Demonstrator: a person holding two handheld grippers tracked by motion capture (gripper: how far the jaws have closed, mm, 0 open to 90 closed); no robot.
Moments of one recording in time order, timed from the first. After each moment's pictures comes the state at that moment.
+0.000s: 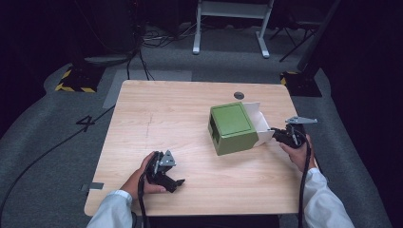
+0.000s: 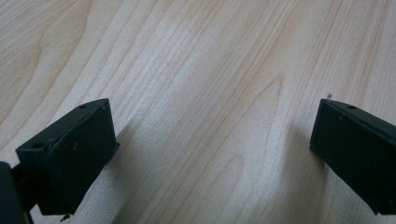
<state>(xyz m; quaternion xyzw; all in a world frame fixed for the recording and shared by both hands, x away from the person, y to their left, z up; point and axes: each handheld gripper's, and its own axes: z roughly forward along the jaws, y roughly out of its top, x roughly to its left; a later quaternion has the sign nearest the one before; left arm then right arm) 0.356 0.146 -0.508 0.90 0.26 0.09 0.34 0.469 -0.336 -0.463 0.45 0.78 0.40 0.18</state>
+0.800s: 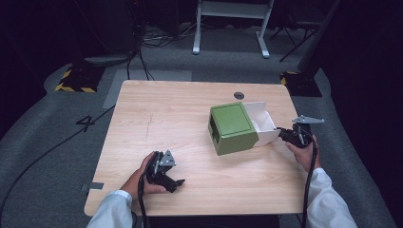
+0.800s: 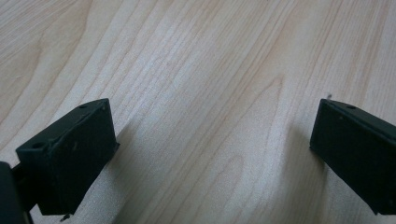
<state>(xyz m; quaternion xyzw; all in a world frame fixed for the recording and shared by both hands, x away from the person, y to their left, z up) 0.356 0.146 -0.508 0.90 0.26 0.09 0.34 0.472 -0.358 -0.463 0.46 0.77 0.40 0.18</state>
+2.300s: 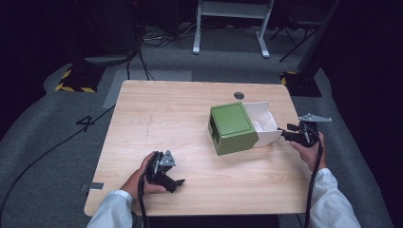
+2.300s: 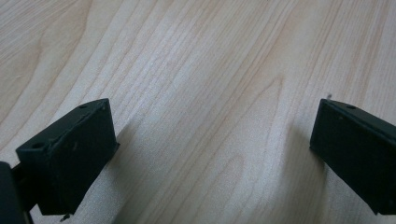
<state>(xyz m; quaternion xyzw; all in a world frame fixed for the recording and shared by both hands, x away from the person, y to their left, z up) 0.356 0.146 -0.508 0.90 0.26 0.09 0.34 0.469 -0.373 -0.450 0.47 0.75 0.40 0.21</state>
